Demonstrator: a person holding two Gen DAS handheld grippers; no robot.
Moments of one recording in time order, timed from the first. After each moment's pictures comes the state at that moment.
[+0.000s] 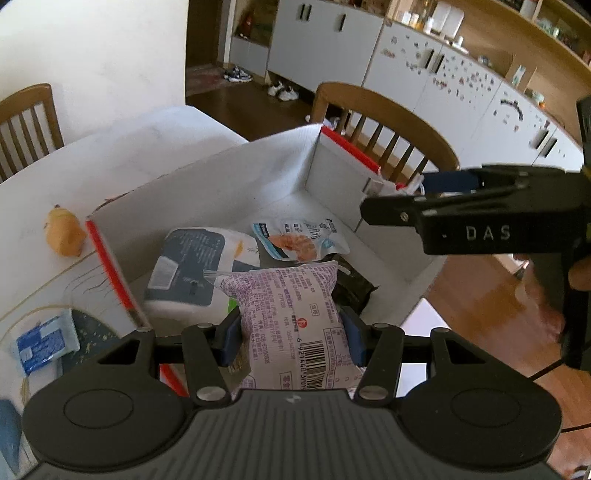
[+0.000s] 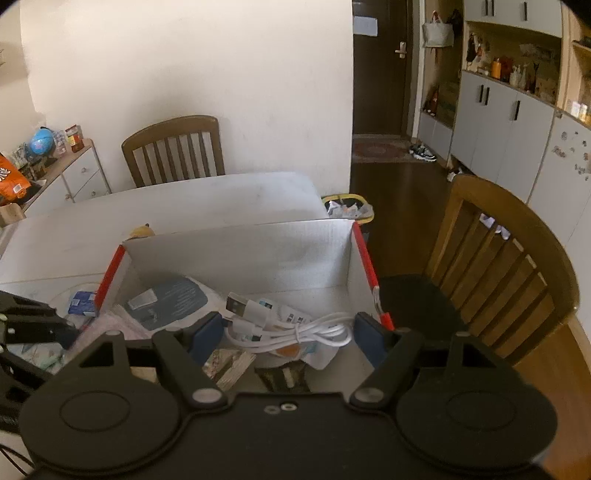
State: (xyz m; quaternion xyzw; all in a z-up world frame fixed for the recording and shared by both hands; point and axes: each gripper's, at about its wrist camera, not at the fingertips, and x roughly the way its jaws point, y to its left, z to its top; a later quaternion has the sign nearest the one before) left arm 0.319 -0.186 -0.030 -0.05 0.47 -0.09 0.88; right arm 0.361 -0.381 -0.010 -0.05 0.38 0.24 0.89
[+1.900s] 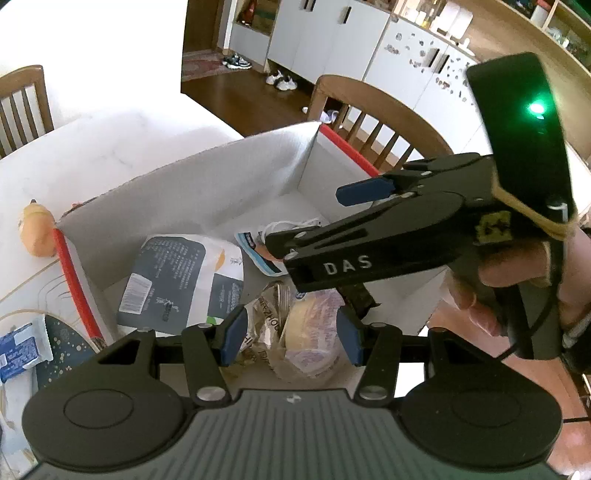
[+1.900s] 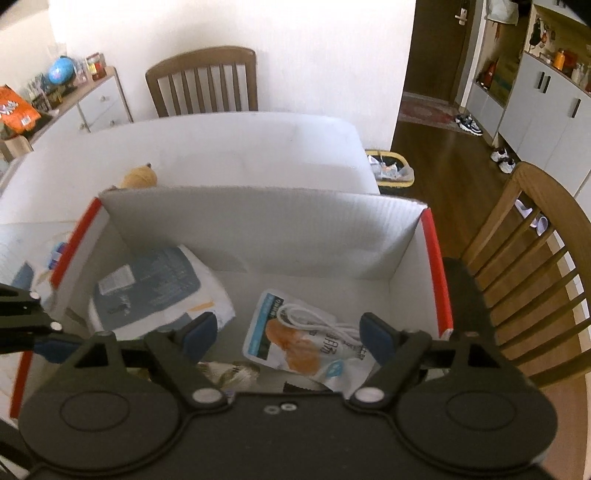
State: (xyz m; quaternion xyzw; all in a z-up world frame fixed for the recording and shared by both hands) left arm 0.338 -0.189 -0.028 -0.08 0.48 -0.10 0.87; right arm 0.420 -0.336 -0.051 -0.12 0.45 0.30 0.84
